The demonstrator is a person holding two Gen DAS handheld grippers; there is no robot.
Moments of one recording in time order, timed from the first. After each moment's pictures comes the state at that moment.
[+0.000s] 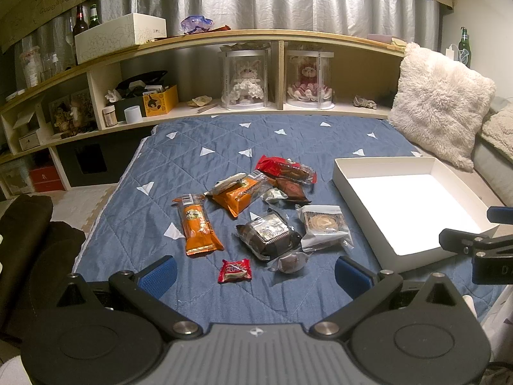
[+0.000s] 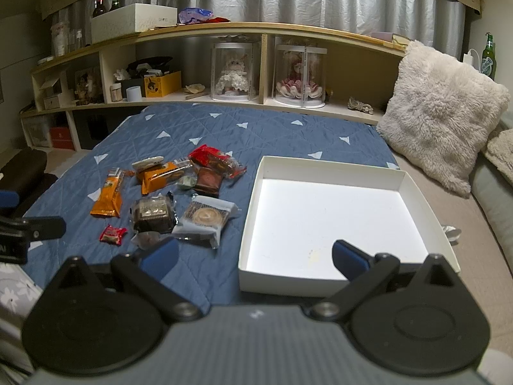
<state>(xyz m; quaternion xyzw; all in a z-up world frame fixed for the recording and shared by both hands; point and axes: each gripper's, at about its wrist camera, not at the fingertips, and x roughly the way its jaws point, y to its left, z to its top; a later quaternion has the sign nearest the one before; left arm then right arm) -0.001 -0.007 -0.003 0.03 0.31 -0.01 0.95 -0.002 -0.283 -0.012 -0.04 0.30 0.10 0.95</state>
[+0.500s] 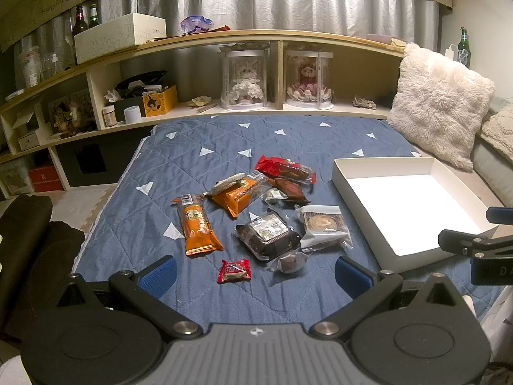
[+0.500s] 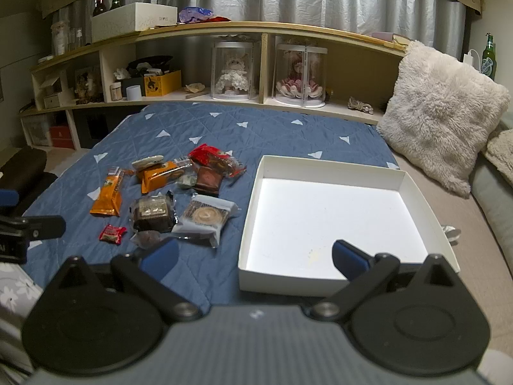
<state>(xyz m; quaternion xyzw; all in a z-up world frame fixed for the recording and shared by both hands) -0.001 -0.007 -0.003 0.03 0.31 -0.01 0.95 -0.002 -0.282 -0.012 -0.04 0.30 0.10 0.95</state>
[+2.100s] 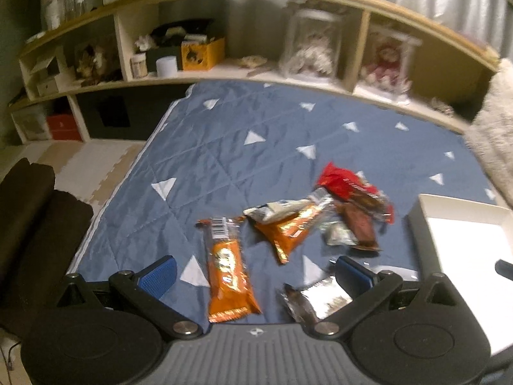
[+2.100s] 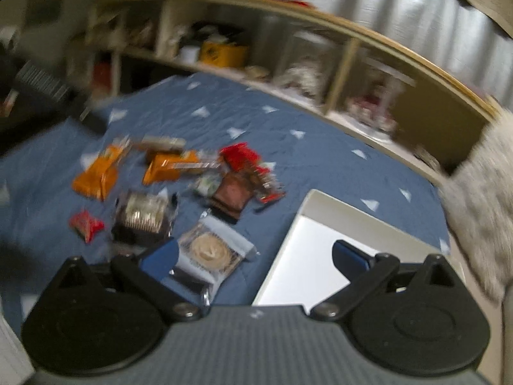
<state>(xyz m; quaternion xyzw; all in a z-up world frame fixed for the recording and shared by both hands) 0.178 0.036 -0.008 -0.05 0.40 0.08 0.91 0.116 -0.220 -0.039 -0.21 0.29 0.21 0.91</state>
